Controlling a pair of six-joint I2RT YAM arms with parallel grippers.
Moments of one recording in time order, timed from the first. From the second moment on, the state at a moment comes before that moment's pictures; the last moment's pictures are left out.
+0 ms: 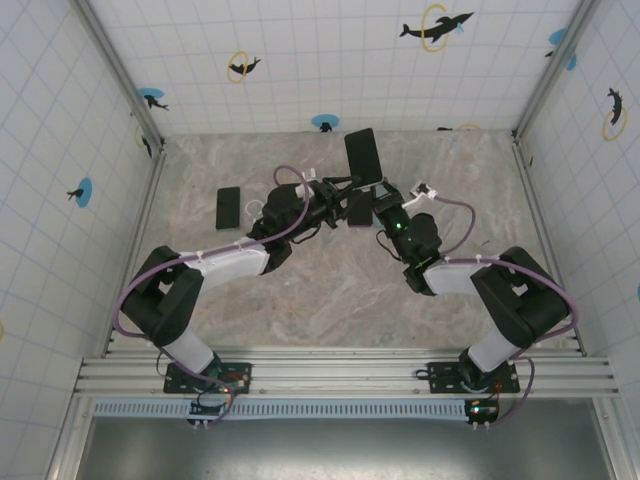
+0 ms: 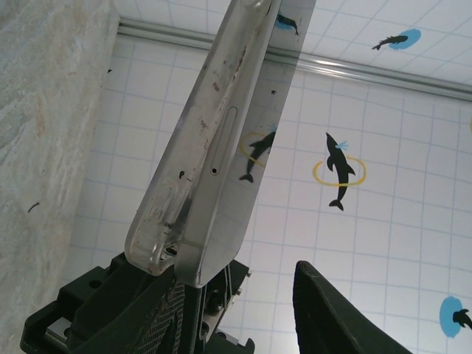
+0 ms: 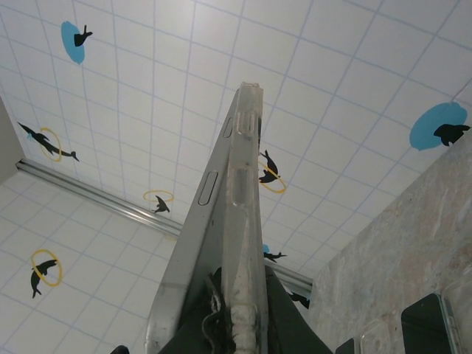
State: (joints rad) left arm -0.71 1.63 0.89 0.78 0.32 -1.75; right arm 0.63 1.59 0.56 1.25 0.20 1.18
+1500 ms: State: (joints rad) left arm -0.68 1.70 1.00 0.76 0.30 -1.74; right arm 0.51 1.49 0.47 1.01 0.35 1.07
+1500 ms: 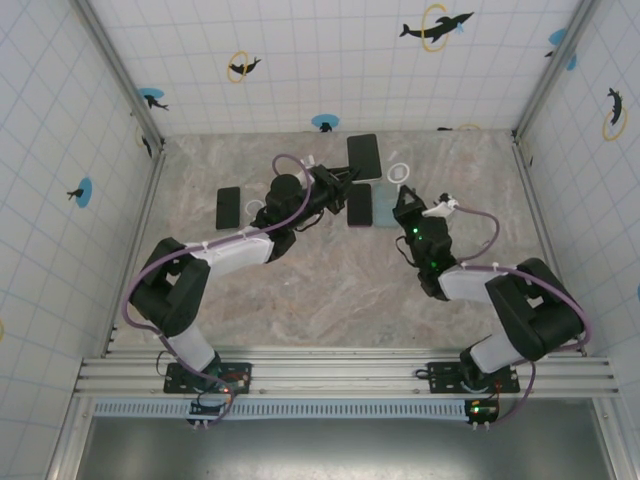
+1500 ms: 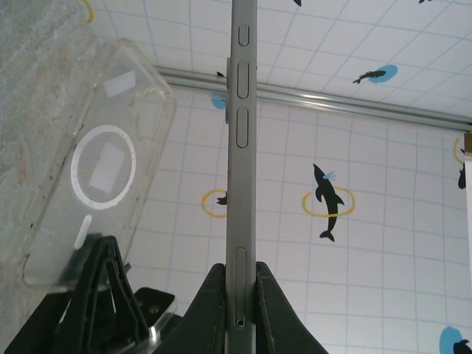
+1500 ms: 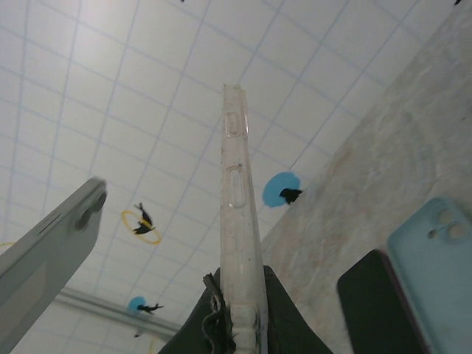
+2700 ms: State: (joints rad) left arm -0.84 2.42 1.63 0.55 0.27 -1.60; right arm -0.04 1.07 0.42 0.42 -0.10 0.82
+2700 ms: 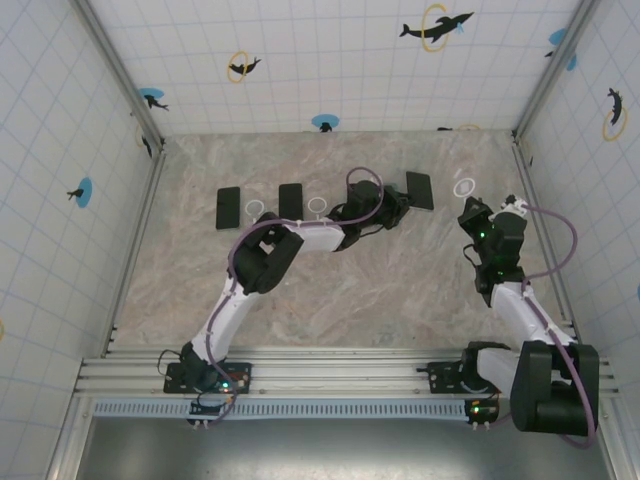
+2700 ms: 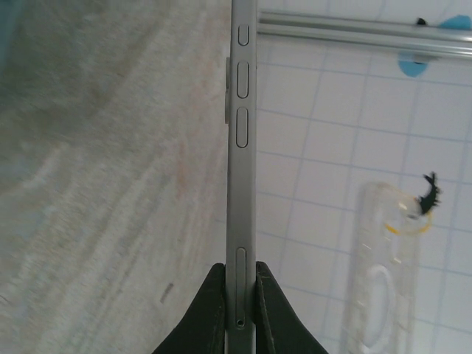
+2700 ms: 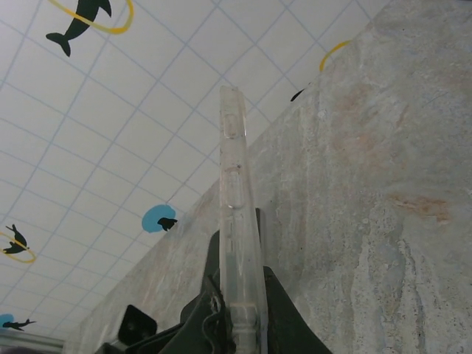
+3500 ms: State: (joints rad) left arm -0.86 2.61 1.94 0.28 0.18 -1.51; right arm -0.08 1.07 0.37 0.41 -0.17 0.81
